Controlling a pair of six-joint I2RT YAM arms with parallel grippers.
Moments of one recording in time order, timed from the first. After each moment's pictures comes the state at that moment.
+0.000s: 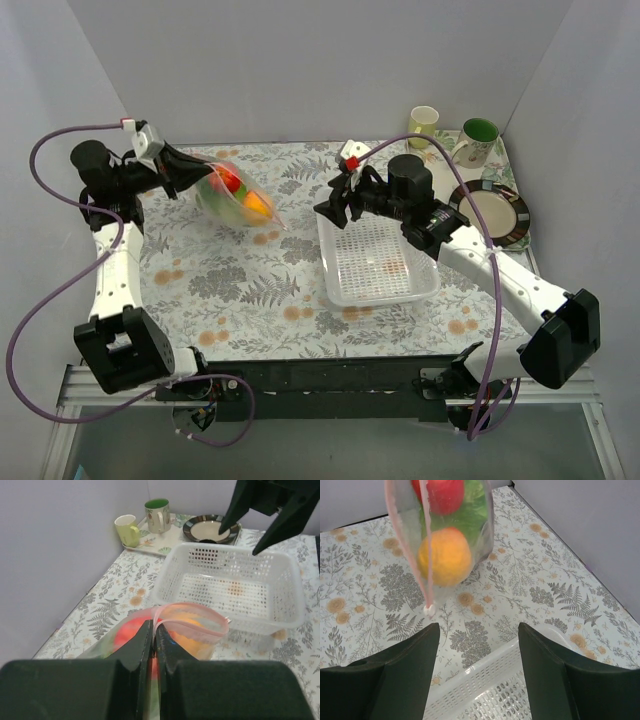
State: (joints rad) left arm 0.31 1.35 1.20 0.32 1.45 -0.04; right arm 0.69 1.35 1.21 -0.04 -0.42 -0.16
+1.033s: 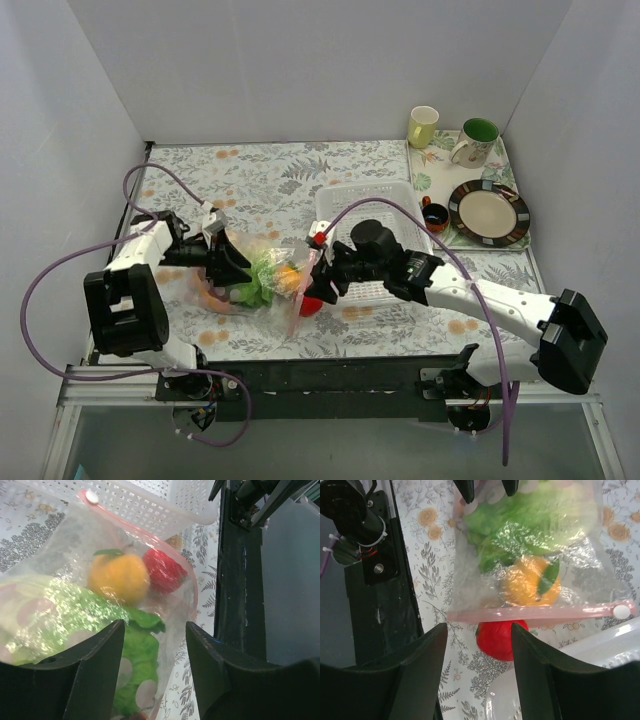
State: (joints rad) left arm 0.18 1.52 0.99 -1.30 1.27 1.41; right arm 0.97 1.28 0.90 -0.08 -0.41 -0.02
